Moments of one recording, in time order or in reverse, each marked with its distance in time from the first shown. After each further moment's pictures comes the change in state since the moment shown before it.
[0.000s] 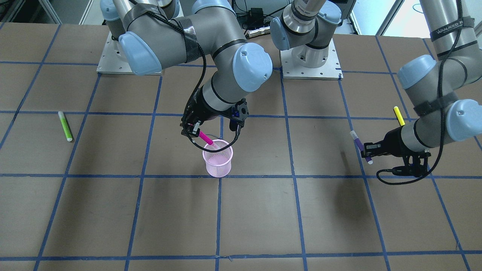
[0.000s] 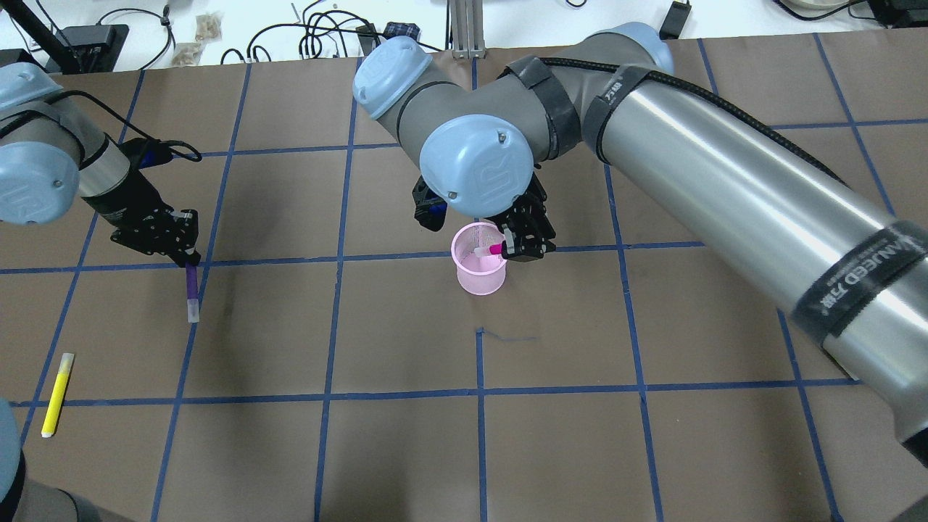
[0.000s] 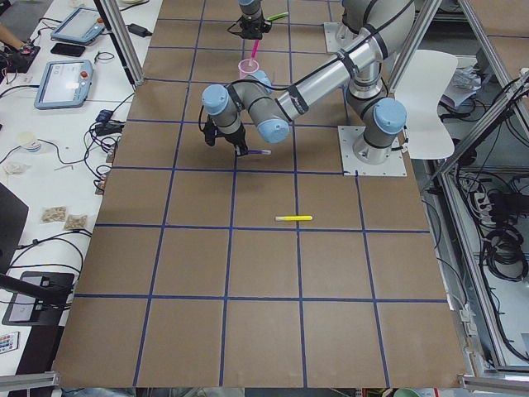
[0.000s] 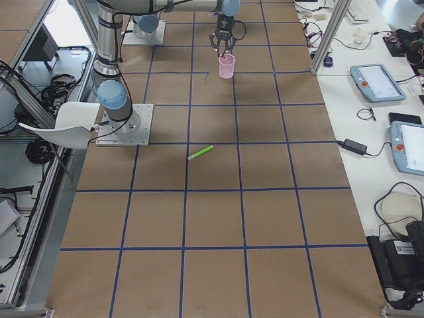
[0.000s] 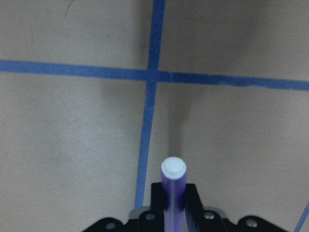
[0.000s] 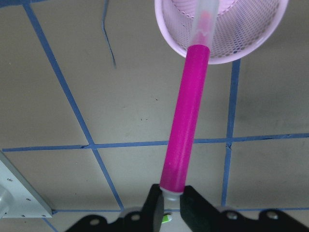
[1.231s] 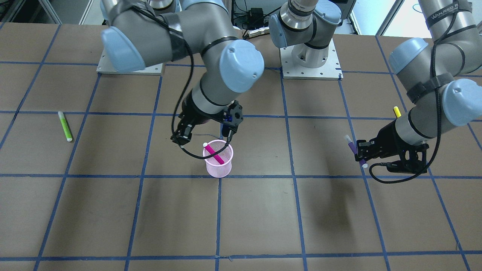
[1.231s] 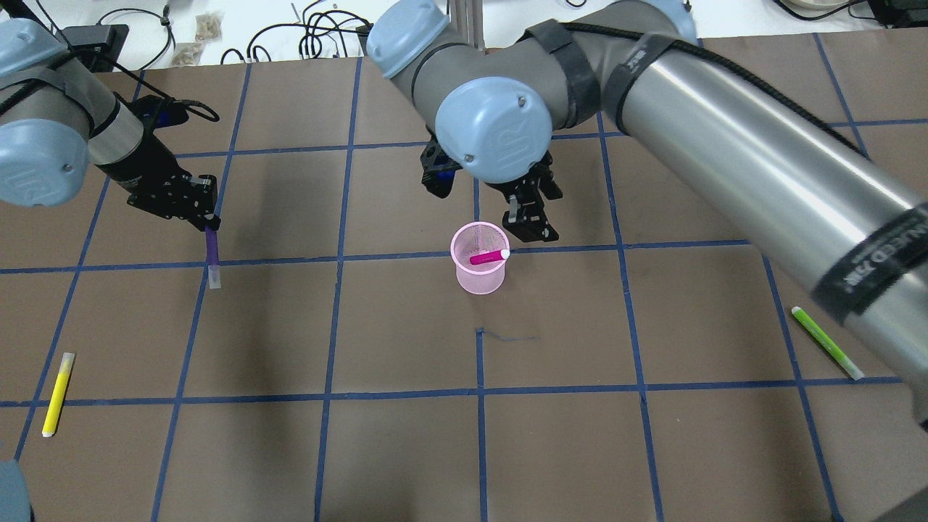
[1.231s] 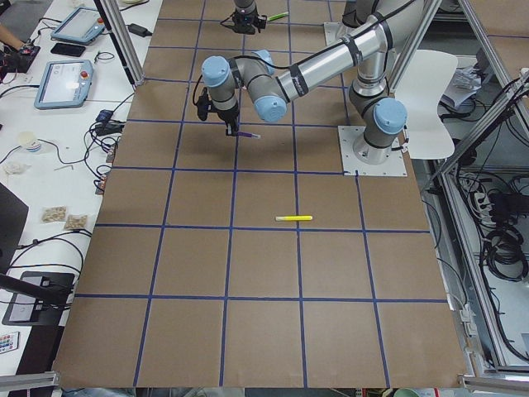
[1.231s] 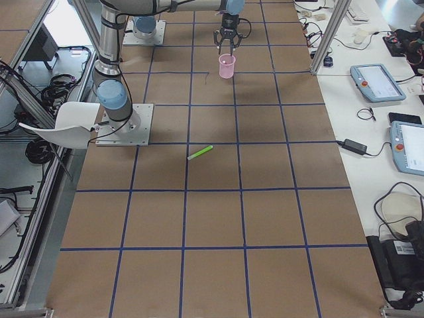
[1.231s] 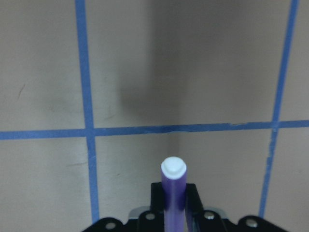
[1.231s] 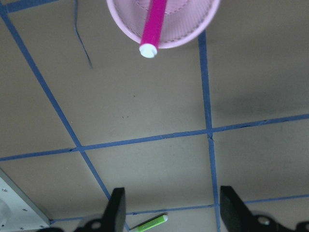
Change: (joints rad) left arm -0.075 0.075 0.036 0.009 -0.069 -0.005; right arm -0.091 -0.034 -0.051 -0.002 0.040 0.028
